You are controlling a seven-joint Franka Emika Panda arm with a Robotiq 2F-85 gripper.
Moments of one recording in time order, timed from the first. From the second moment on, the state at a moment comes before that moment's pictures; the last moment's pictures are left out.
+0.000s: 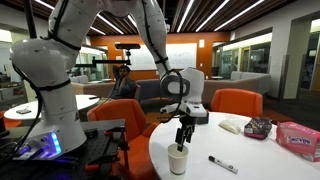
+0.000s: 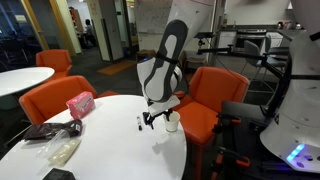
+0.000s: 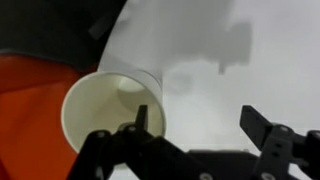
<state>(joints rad) 0.13 0.58 -0.14 -2.26 0.12 2.71 0.63</state>
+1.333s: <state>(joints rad) 0.20 0.49 -0.08 -2.24 0.17 2.74 0.55</state>
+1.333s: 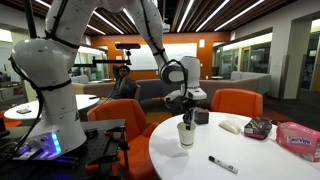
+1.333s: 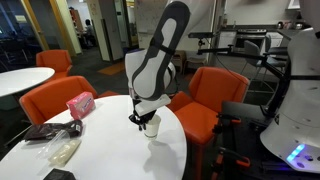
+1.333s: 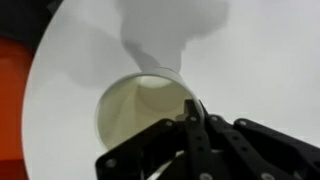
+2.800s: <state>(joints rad) 0.41 0.71 -0.12 -1.97 0.04 2.68 0.60</state>
